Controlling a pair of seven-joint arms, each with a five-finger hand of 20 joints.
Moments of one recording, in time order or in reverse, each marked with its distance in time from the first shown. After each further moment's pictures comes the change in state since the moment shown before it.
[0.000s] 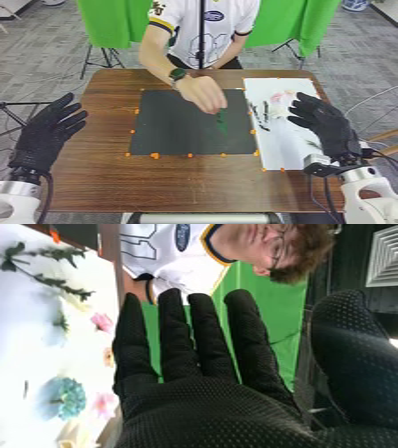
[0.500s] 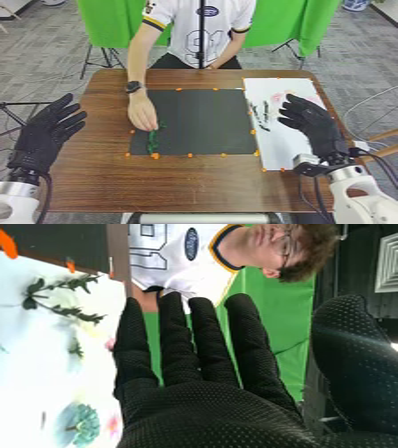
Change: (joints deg) left arm 0.5 0.1 -0.4 0.0 0.0 0.0 0.0; right arm 0.6 1.6 -5.1 0.0 0.0 4.1 0.5
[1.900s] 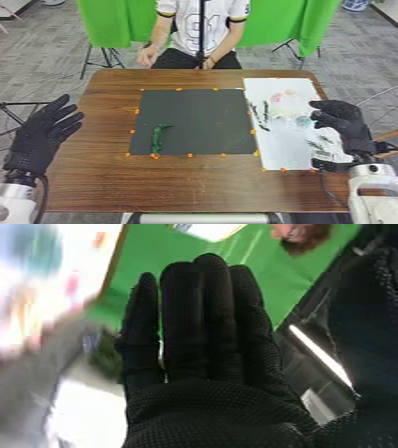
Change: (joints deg) left arm 1.2 0.2 -1.0 0.0 -0.2 0.1 0.7; right arm -3.2 6.4 2.9 -2.3 -27.7 17.8 1.8
